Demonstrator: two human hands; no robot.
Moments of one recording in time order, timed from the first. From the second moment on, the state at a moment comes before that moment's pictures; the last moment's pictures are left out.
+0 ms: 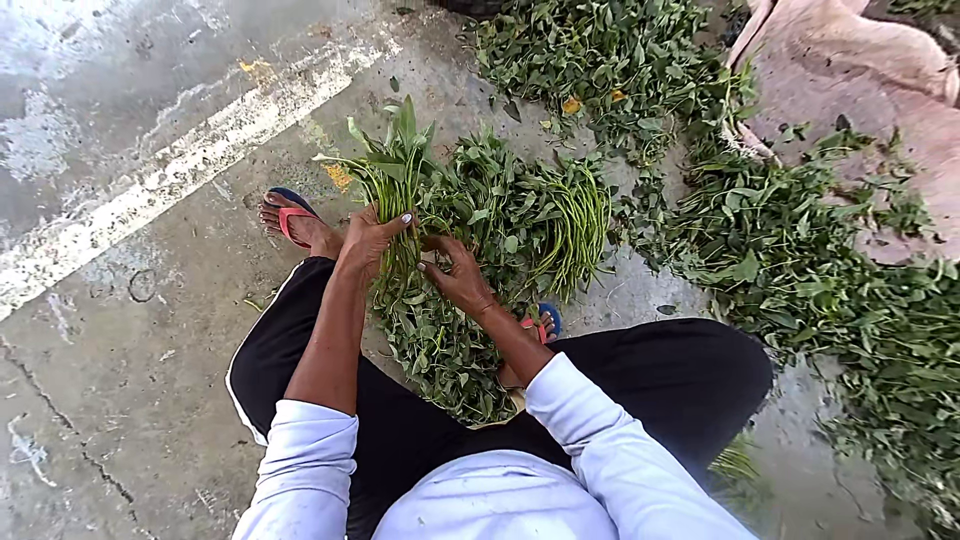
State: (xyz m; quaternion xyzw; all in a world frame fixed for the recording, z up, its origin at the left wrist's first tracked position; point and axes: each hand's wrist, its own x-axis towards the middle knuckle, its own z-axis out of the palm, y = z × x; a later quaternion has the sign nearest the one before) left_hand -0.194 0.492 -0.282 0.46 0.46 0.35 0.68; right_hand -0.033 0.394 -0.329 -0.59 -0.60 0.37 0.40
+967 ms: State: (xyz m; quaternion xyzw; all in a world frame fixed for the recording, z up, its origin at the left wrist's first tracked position) left_hand -0.192 0.481 -0.274 0.43 0.53 0.39 0.61; right_hand -0.018 0.375 -0.320 -0.55 -0.71 0.34 0.29
